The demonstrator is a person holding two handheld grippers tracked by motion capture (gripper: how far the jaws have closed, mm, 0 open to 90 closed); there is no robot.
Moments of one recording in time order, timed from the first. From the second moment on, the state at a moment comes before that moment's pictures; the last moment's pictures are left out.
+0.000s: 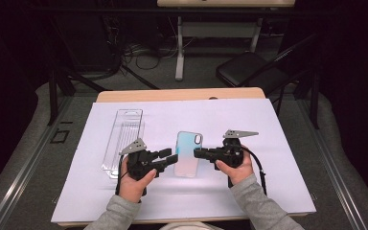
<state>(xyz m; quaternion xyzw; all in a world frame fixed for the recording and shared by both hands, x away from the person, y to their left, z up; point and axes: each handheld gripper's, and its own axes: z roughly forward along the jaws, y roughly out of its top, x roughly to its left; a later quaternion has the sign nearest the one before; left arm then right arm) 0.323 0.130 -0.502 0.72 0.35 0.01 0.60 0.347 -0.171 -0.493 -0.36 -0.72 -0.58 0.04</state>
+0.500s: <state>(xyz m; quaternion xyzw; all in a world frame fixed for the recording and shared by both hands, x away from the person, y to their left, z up) 0.322 0.133 -0.498 0.73 0.36 0.07 0.58 0.345 -0.171 -0.492 -0.37 -0.73 -0.57 -0.01</state>
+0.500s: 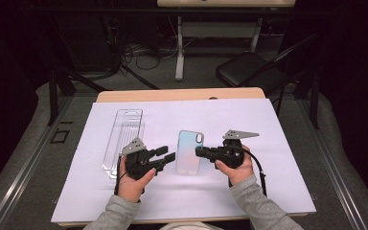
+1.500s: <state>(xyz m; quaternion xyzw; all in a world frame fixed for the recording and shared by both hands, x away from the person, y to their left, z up) 0.346 0.137 -0.471 0.71 0.39 0.13 0.57 0.359 -0.156 -0.465 -0.40 -0.74 -0.53 -0.12</state>
